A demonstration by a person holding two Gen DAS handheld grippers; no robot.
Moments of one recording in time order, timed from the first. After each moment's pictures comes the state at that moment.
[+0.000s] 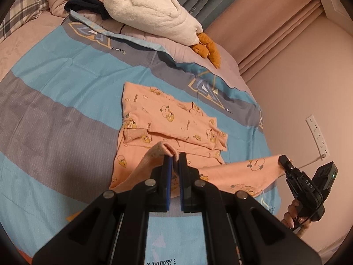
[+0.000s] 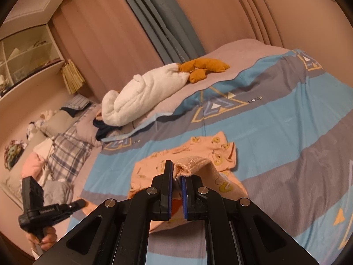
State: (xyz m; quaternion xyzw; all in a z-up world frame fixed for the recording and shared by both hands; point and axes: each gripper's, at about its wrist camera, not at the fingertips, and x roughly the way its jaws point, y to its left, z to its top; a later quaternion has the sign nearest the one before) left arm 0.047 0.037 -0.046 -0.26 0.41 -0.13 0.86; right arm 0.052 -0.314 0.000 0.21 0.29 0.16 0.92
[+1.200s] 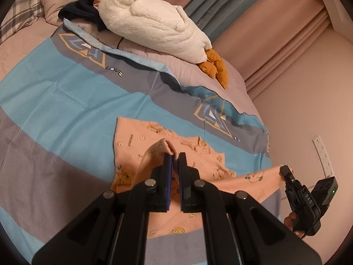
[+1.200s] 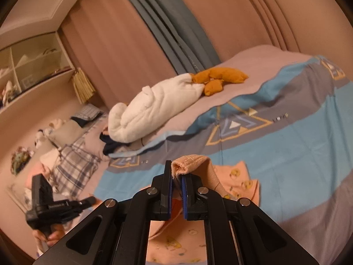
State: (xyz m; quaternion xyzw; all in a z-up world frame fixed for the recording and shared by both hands) left arm 0.150 0.045 -0.049 -0.28 0.38 -0.10 0.88; right arm 0.133 -0.305 -0.011 0.21 0.25 0.20 0.92
